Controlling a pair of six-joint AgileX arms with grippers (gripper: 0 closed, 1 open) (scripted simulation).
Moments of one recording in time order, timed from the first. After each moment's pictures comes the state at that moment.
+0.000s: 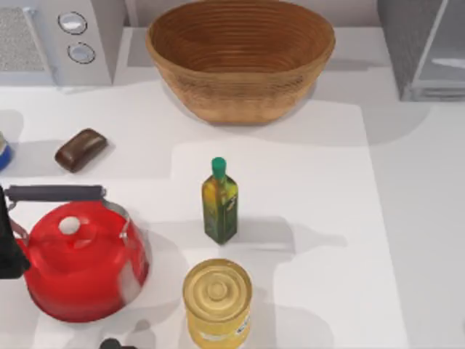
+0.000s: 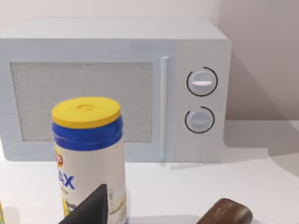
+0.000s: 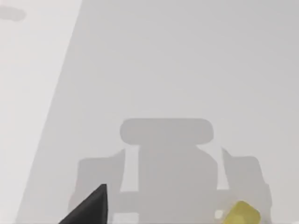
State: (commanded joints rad) left arm 0.00 0.00 0.00 0.00 0.00 0.00; right arm -0.10 -0.10 0.72 -1.47 -0.09 -0.22
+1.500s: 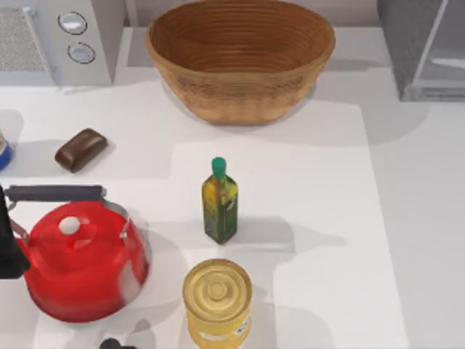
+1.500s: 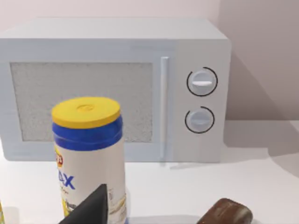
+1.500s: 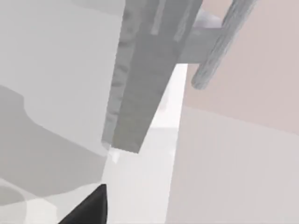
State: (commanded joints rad) left arm 0.00 0.00 0.00 0.00 0.00 0.00; right arm -1.67 1.62 1.33 -1.44 -0.94 -2.01
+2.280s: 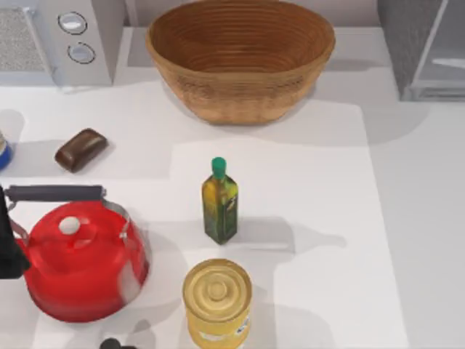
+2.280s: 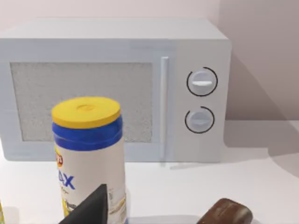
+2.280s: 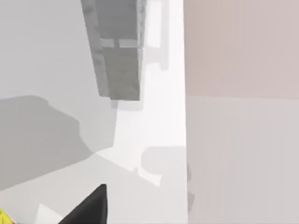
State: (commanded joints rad) left arm 0.00 0.00 0.00 0.00 0.00 0.00; right arm -1.81 1.82 1.33 -1.48 -0.95 -2.04
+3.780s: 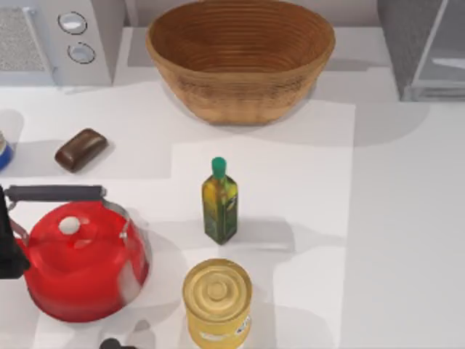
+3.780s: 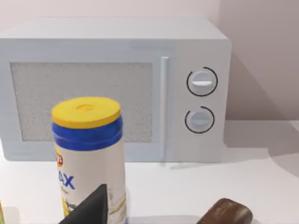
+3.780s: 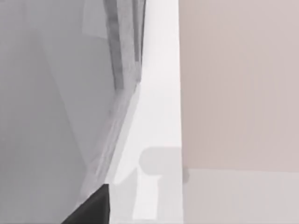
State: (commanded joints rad) left arm 0.00 0.00 0.00 0.00 0.00 0.00; right arm -0.93 1.83 1.30 -0.30 -0.75 -0.65
